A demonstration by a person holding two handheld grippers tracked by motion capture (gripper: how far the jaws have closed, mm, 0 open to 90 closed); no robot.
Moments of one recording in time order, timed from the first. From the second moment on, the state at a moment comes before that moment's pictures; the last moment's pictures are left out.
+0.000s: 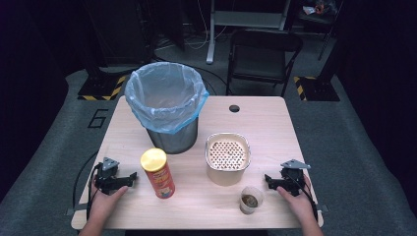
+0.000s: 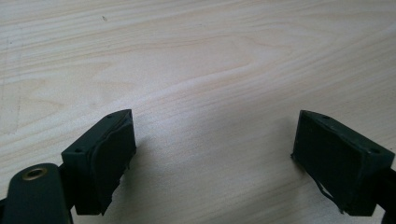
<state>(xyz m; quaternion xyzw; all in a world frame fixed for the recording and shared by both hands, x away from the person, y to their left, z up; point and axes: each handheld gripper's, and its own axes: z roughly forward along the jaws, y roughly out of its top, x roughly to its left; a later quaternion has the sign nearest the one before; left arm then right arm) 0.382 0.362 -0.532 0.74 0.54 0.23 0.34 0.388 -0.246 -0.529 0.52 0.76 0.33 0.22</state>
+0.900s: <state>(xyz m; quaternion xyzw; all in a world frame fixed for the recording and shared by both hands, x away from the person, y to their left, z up) 0.381 0.362 -0.531 0.74 0.54 0.23 0.34 0.377 -0.249 -0.522 0.51 0.77 0.33 0.21</state>
